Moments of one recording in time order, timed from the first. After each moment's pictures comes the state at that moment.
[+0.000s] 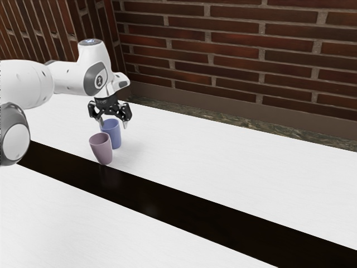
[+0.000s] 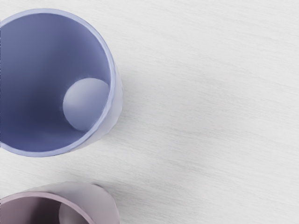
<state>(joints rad) 0.05 0.57 0.19 -1.45 -0.07 2.10 -0.05</state>
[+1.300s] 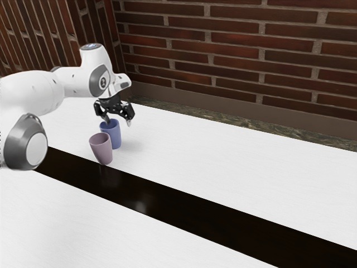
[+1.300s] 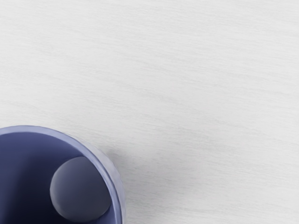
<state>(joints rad) 0.13 0.77 0.15 -1.19 -0.13 2.09 0.09</state>
